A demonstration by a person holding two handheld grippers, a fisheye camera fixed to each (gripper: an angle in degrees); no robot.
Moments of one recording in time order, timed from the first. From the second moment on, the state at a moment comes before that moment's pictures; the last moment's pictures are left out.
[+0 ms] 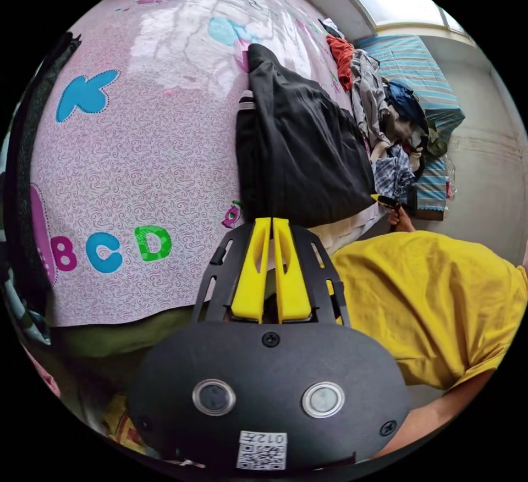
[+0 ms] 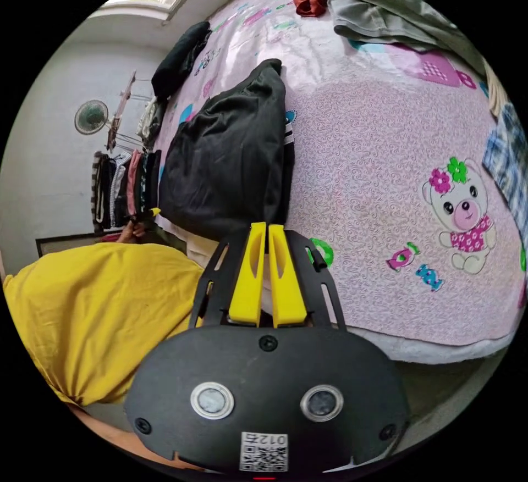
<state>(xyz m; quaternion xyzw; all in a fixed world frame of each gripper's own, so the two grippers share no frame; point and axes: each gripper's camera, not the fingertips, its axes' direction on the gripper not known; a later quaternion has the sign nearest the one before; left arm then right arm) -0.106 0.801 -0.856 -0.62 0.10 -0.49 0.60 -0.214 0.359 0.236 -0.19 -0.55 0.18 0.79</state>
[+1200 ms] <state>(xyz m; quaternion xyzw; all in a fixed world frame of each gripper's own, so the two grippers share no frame) -0.195 0.796 -0.813 -0.59 0.08 -0.55 0.58 -0.203 0.267 0.358 -0.20 -0.52 0.28 0.78</state>
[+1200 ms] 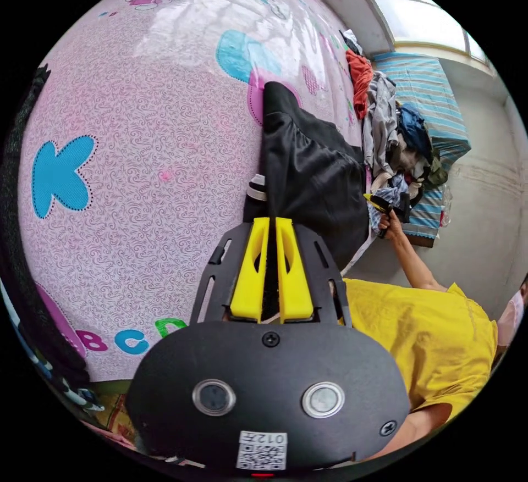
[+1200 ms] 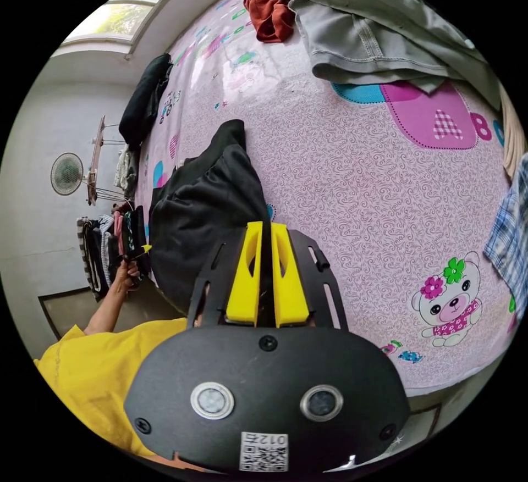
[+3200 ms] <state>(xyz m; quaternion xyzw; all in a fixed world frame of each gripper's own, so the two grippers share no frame) -0.155 0.519 -0.589 -0.77 0.01 -0.16 0.62 -0.524 0.212 0.418 -0.23 -0.30 -0.08 0.92</state>
